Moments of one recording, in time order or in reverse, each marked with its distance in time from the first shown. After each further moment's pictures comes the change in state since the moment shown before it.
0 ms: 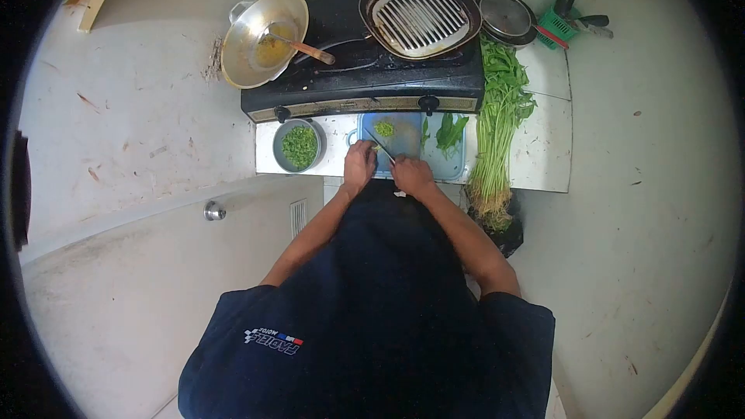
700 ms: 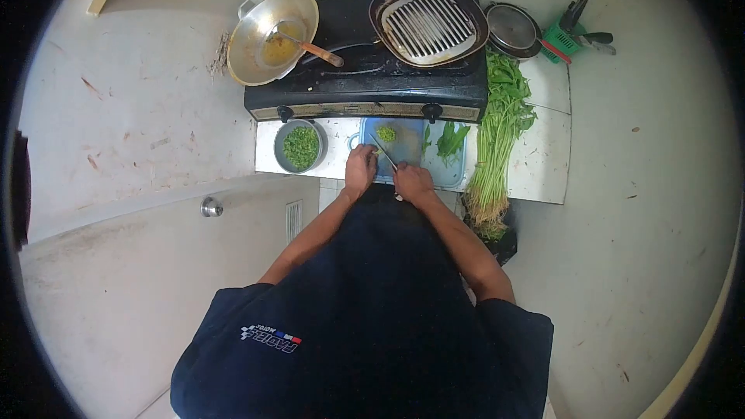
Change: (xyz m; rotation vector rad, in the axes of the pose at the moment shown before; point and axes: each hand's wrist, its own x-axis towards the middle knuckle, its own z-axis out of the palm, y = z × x) left_hand -0.003 -0.001 0.005 -0.037 0.064 -0.027; right_hand -0.003 0.000 0.004 -0.034 0.038 0.011
